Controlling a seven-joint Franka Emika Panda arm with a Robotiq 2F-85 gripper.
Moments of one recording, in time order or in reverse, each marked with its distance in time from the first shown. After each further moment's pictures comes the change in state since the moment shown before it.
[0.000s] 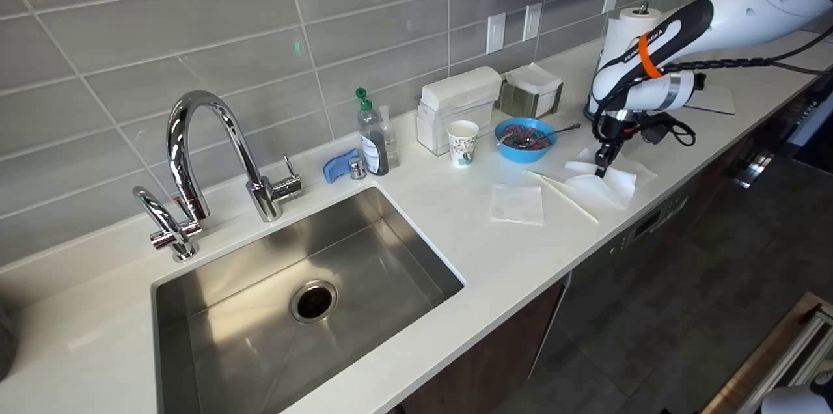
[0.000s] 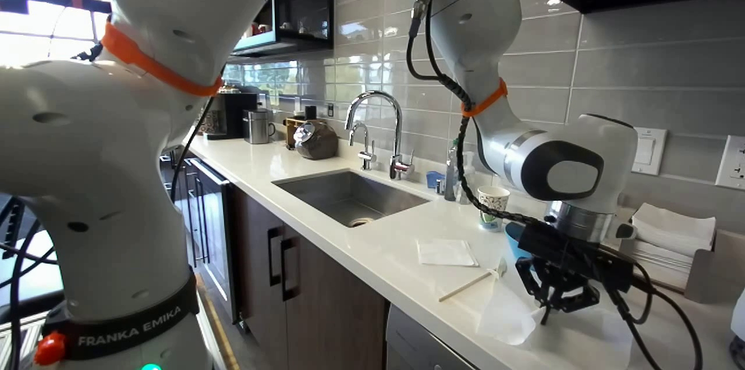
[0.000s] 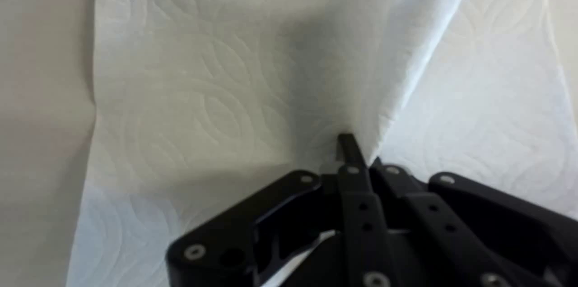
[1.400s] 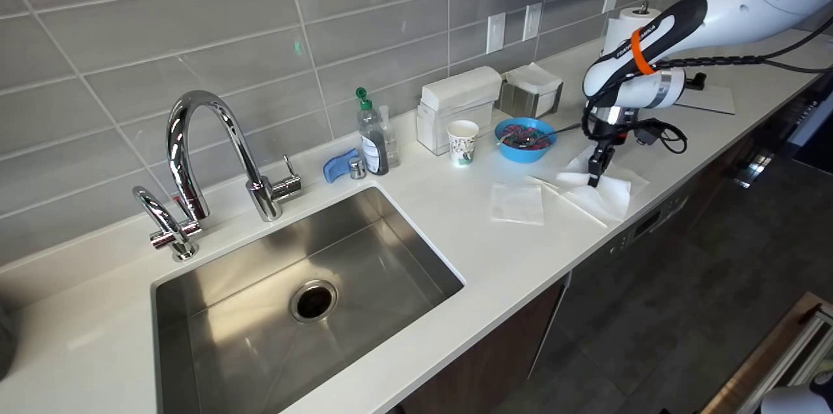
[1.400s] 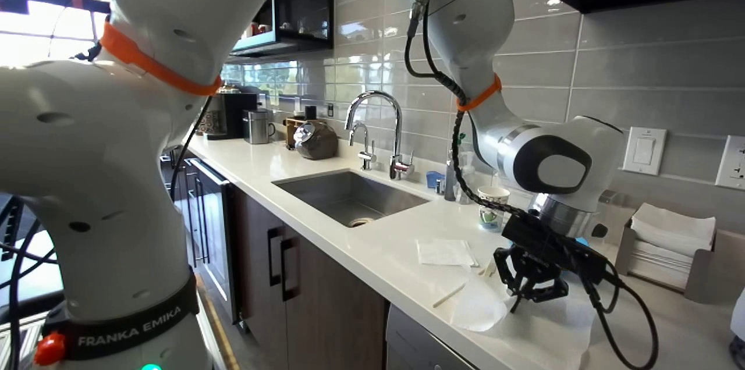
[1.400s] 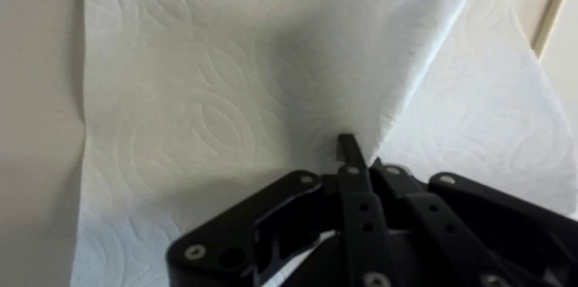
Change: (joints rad) arm 0.017 -0.008 0.025 0.005 0.036 -0.140 -0.028
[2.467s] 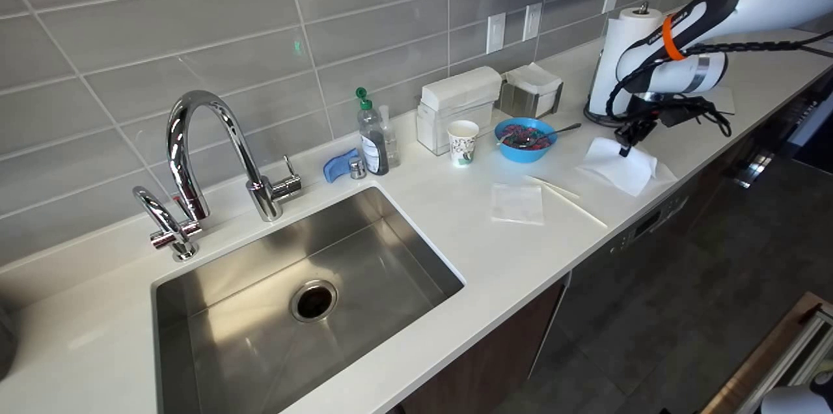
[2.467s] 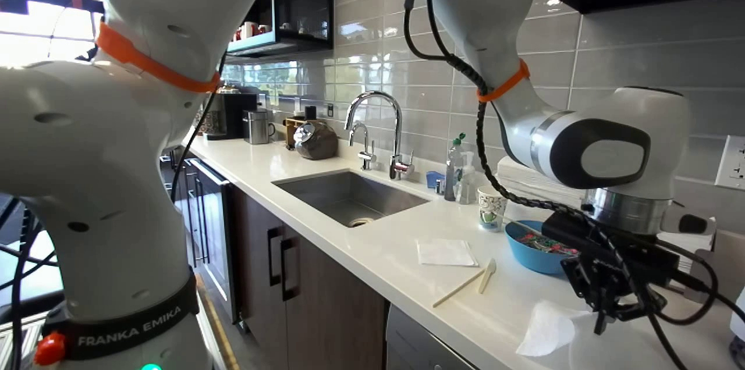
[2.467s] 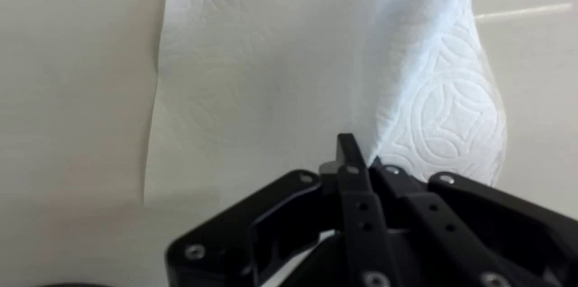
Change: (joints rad) arm -0.013 -0.045 -0.135 0.005 -0.025 0.170 0.272
